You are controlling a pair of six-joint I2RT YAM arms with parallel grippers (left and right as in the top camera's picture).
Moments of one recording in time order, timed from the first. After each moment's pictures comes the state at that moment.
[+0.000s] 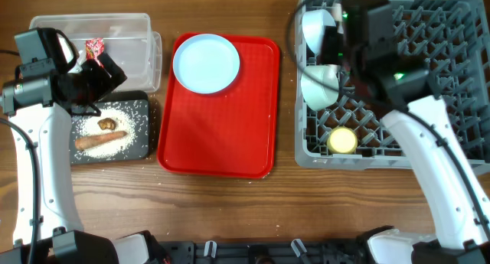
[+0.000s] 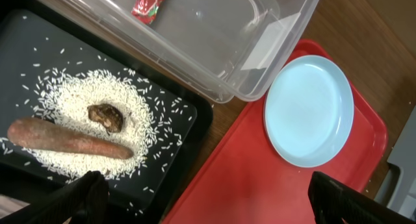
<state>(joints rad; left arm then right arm) 0.28 1.47 1.39 -0.98 0.15 -0.41 0.32 1.49 1.55 -0.82 0.33 0.32</state>
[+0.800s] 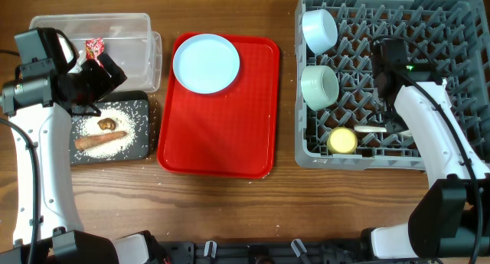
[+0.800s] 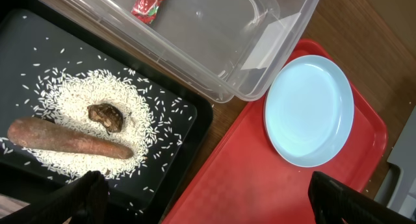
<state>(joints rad) 0.28 1.47 1.39 -0.98 0.15 -0.41 0.01 1.62 1.23 -1.10 0.52 1.39</state>
